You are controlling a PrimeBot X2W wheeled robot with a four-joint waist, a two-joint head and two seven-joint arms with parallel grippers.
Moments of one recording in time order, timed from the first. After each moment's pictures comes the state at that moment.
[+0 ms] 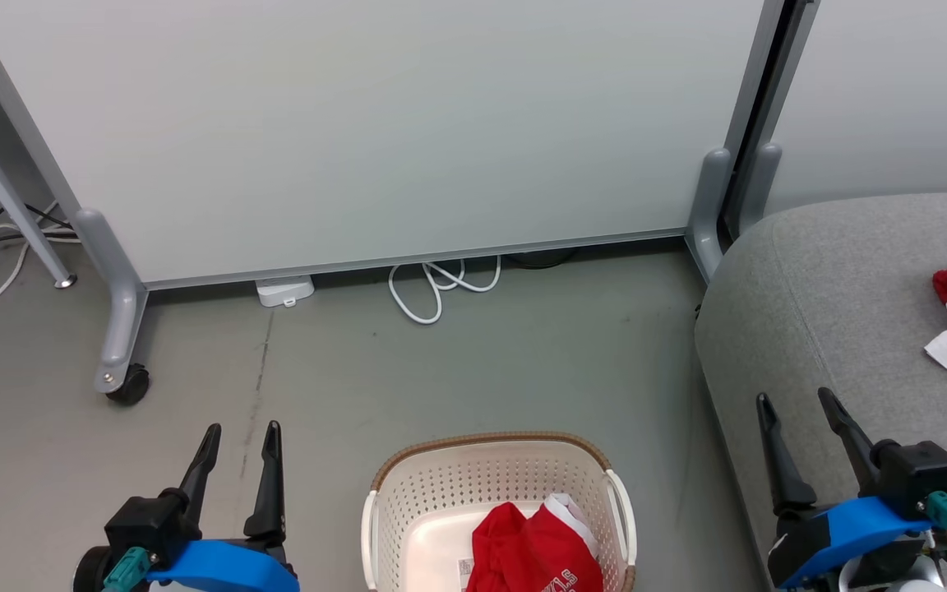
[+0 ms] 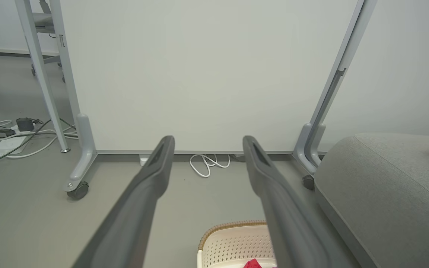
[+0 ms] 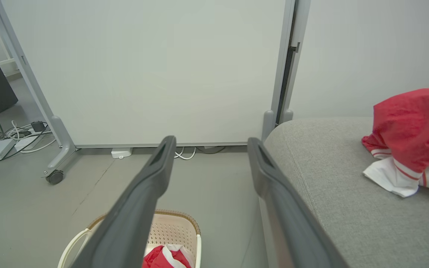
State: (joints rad) left arm -0.05 0.14 -0.13 0.35 -0.33 -0.13 -0.26; right arm -0.04 -0.05 -0.07 0.15 0.08 0.13 -0.08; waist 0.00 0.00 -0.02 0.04
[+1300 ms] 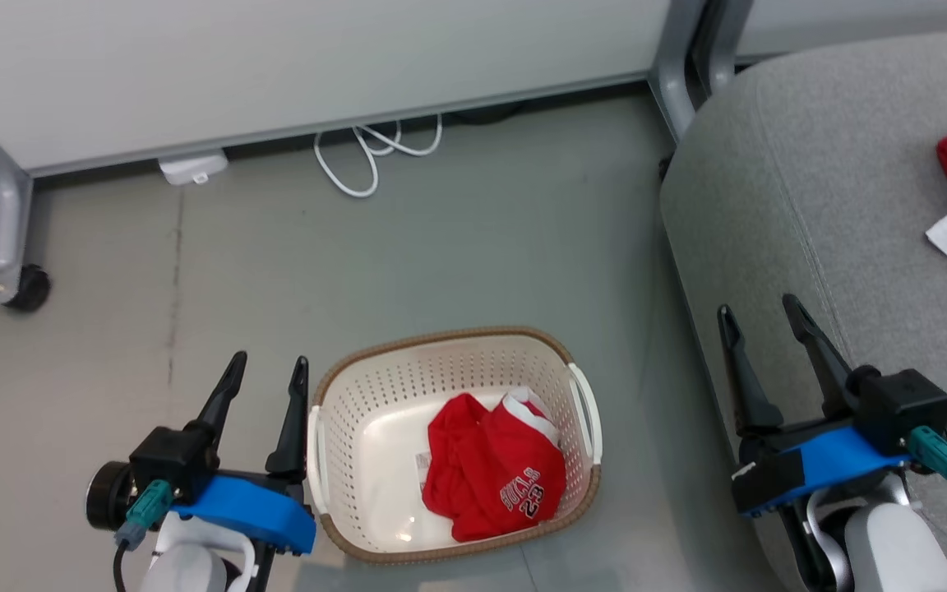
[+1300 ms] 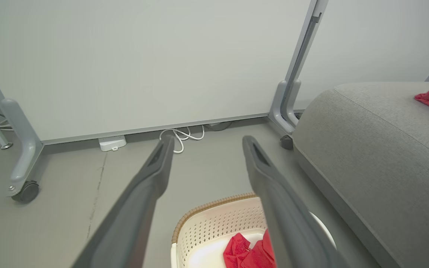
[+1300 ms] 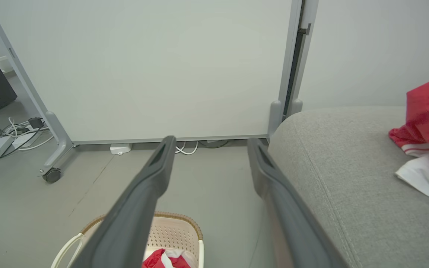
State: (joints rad) left arm -0.17 0.18 -0.22 0.35 -0.32 -0.13 -0.26; right arm -0.16 -0.05 0.00 0.11 0.10 0.13 -0.12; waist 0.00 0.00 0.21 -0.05
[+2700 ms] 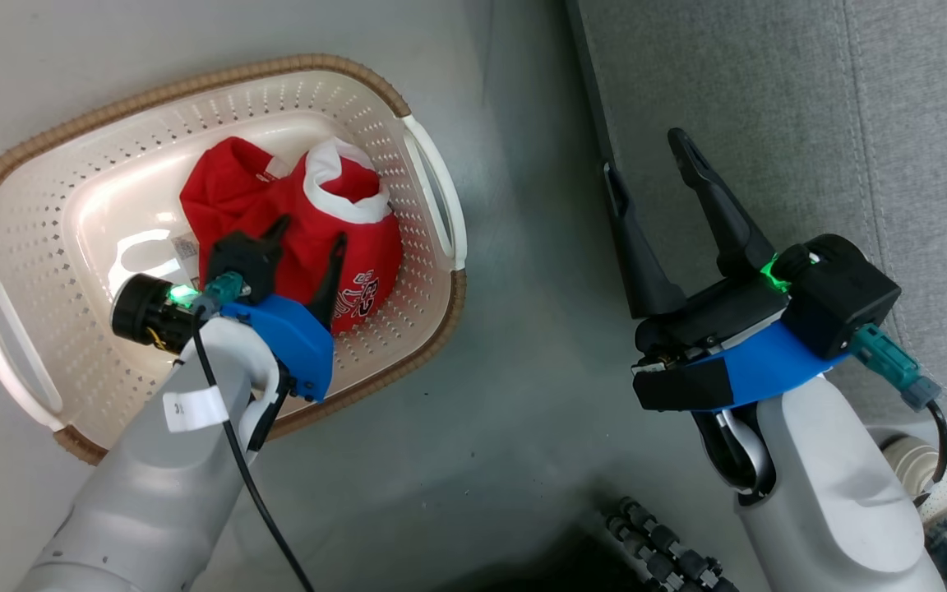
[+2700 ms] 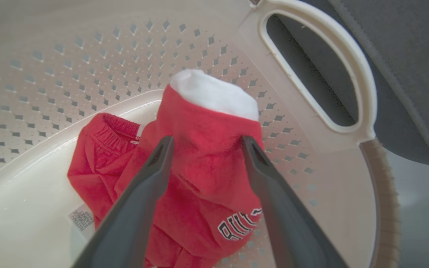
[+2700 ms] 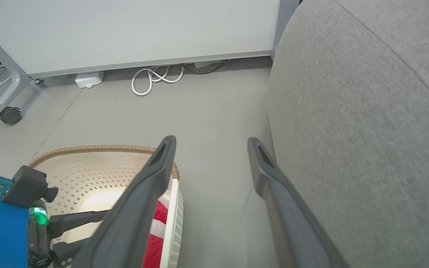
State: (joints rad) left arm -0.80 0.22 -0.76 0.96 -0.54 -0.13 -0.26; right arm -0.49 -0.05 0.26 0.14 0.22 0.13 -0.26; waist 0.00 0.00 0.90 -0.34
